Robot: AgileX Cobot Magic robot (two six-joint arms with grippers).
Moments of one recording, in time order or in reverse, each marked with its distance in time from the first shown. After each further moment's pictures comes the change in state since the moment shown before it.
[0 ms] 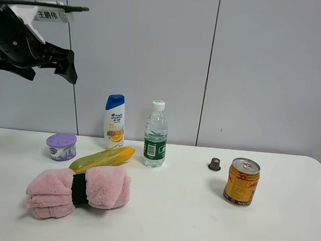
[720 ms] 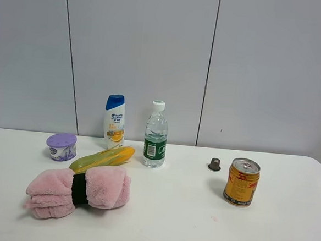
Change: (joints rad) left arm 0.117 -0.421 0.000 0.160 0.495 0.006; right arm 0.000 0.000 0.000 0.000 0.000 0.000
